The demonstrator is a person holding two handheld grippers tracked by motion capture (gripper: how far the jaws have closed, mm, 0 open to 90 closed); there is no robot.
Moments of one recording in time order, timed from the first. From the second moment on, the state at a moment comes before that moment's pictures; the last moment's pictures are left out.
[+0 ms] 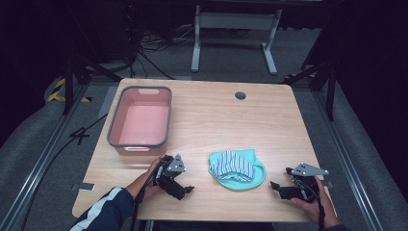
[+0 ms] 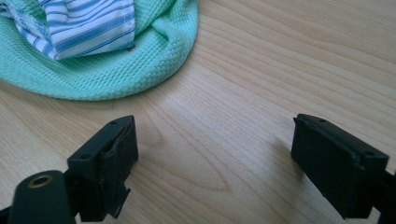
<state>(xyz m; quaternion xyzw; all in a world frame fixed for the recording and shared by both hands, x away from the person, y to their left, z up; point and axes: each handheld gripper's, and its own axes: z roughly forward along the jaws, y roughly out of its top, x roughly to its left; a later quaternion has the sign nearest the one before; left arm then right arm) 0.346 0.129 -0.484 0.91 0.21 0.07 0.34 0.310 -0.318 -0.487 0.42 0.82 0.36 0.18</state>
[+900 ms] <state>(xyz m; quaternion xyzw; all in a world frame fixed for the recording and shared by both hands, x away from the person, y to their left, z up) 0.352 0.117 -0.471 0.91 0.21 0.05 0.36 0.309 -0.313 -0.469 0.42 0.80 0.39 0.18</state>
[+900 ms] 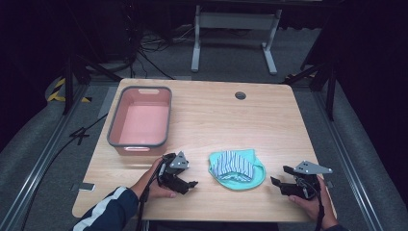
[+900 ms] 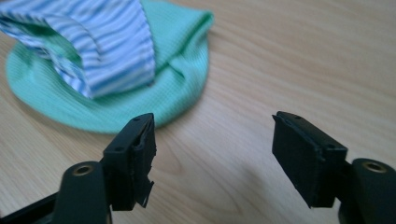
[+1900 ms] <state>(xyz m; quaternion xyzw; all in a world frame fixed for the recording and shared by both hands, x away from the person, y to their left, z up) 0.392 0.048 -0.480 0.89 0.25 0.07 0.37 0.370 -0.240 -0.473 0.39 0.84 0.35 0.16</state>
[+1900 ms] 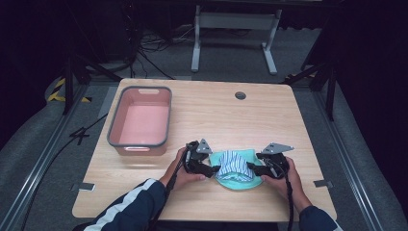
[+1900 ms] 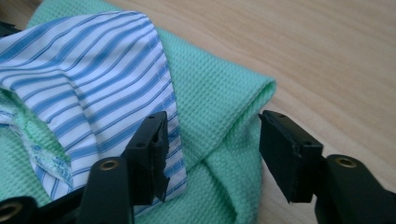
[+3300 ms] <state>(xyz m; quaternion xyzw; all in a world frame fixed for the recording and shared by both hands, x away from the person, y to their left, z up) 0.388 0.049 -0.479 0.90 0.21 0.05 0.38 0.352 -0.229 -0.474 0.37 0.85 0.35 0.15</state>
